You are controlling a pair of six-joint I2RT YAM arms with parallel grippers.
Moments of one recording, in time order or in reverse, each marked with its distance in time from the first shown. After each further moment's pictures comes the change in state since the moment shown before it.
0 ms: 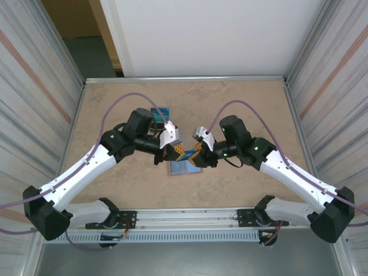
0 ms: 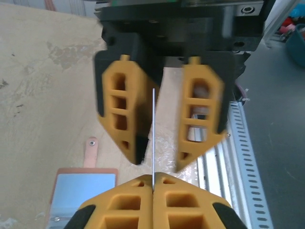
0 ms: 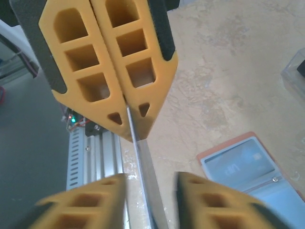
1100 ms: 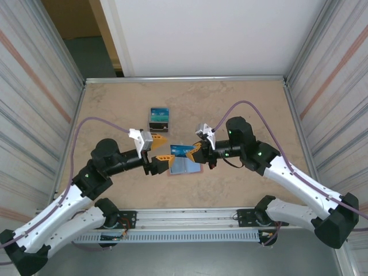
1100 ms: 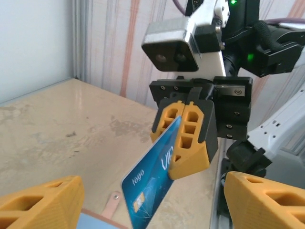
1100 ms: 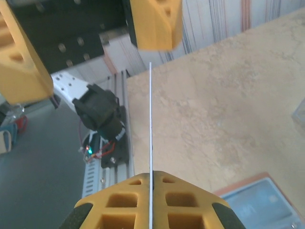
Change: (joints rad) left arm -0.053 -0.508 -0.390 0.500 -0.291 -0.532; right arm 0.008 -0.071 -0.061 0.192 -0.051 0.121
